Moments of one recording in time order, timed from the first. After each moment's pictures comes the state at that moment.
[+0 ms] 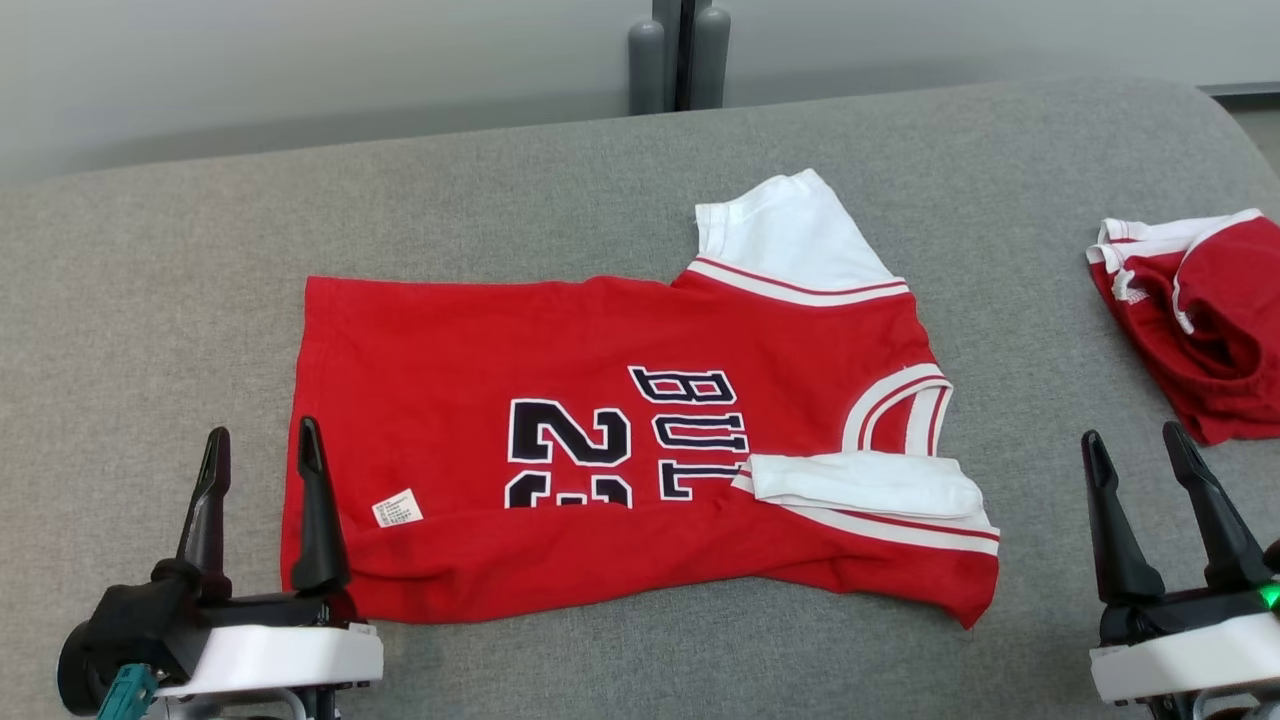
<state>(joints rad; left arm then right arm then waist) 0.01 0.08 -0.04 -0.01 -0.32 0.12 -0.26 -0.01 -0.21 0.03 0.05 0.34 0.13 -0.26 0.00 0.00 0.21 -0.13</state>
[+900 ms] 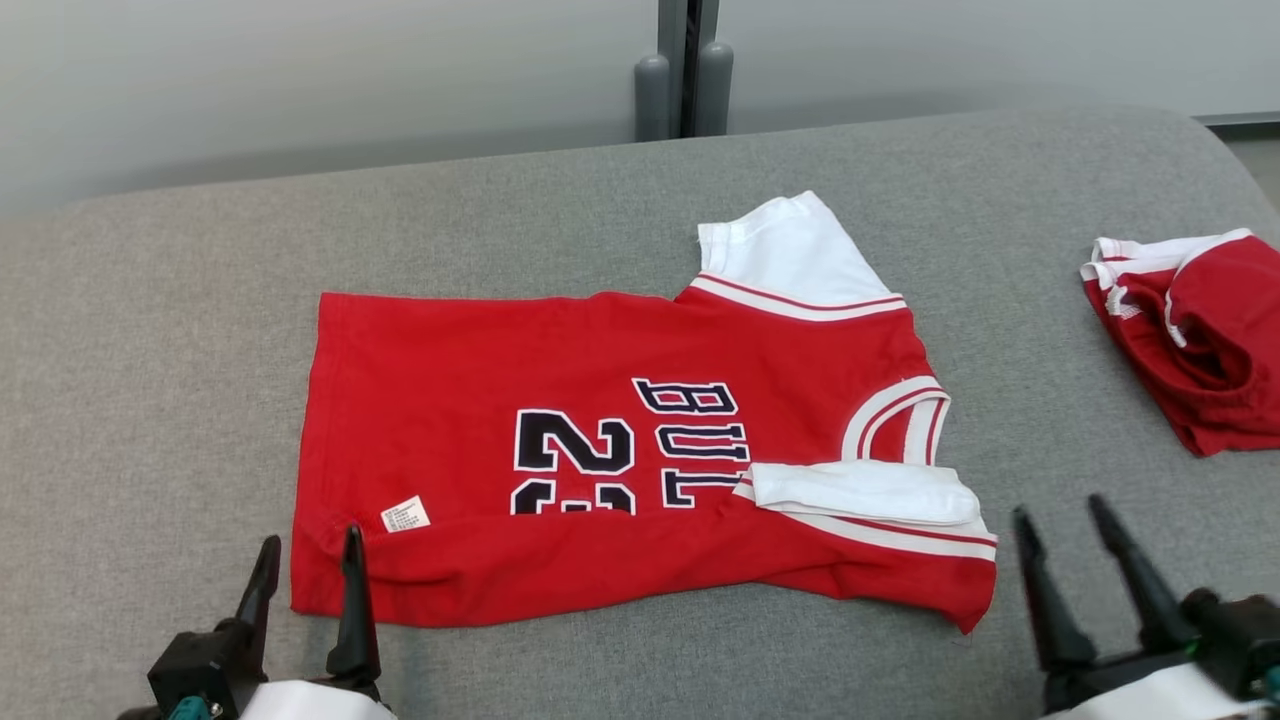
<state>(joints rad) 0.10 0.09 -0.06 0.07 -0.26 0.11 -0.19 0.05 -0.19 0.08 0.11 0.32 0.13 -0.26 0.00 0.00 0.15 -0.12</state>
